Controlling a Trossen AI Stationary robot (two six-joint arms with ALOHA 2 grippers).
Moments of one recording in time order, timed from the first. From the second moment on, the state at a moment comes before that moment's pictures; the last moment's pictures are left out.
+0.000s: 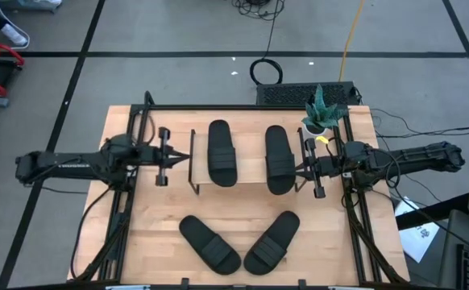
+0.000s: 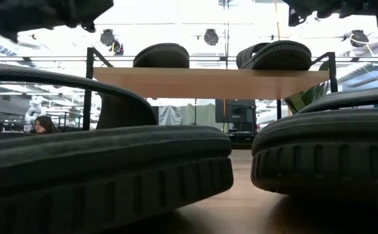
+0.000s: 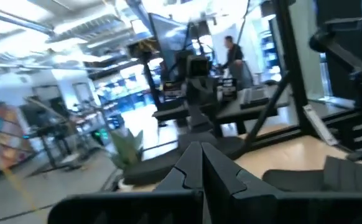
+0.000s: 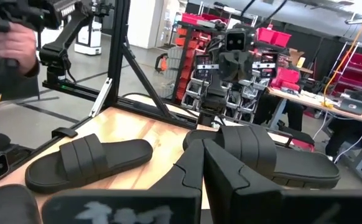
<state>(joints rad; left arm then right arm) 0.15 0.61 0.30 0.49 0.23 0.27 0.06 0.67 0.44 0.20 -0.10 -0.22</state>
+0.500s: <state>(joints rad) 0.06 0.33 0.25 0.16 -0.04 0.24 0.03 0.65 0.44 0.15 -0.03 -0.14</state>
